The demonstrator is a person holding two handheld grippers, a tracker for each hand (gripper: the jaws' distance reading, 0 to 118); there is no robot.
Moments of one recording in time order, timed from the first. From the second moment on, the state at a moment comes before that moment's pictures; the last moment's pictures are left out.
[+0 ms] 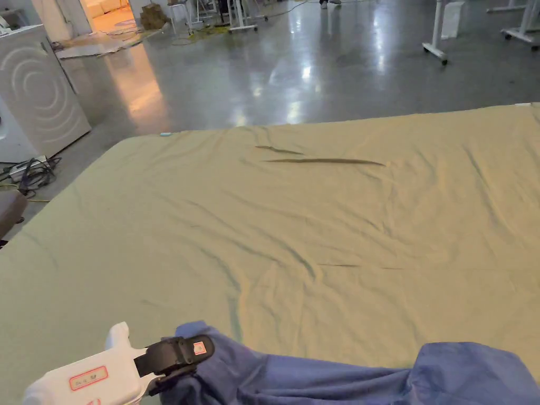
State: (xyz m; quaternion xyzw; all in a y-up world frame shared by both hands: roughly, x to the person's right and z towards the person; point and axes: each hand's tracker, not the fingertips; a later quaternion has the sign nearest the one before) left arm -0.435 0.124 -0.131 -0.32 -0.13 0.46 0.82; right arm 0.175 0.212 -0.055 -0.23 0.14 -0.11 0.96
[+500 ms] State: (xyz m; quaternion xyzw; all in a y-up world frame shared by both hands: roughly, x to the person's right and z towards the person) left arm -0.215 0.077 -0.202 -0.46 -0.18 0.30 0.81; right arm 0.217 0.203 -0.014 -0.23 0.07 -0.12 0.96
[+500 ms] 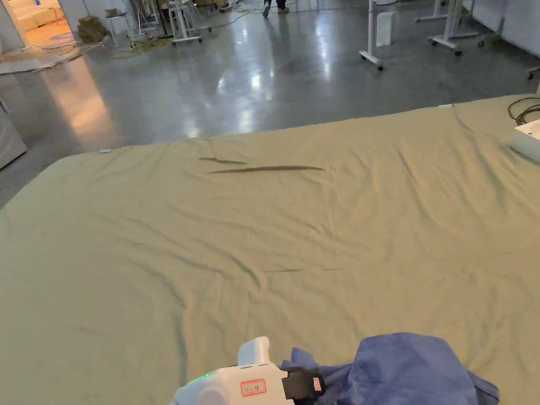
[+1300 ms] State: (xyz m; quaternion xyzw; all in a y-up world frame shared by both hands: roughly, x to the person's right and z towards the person) left arm -0.182 0.021 -0.188 -0.49 -0.18 0.38 0.76; right arm 0.220 0.205 -0.007 -0.24 0.07 -0.13 0.96
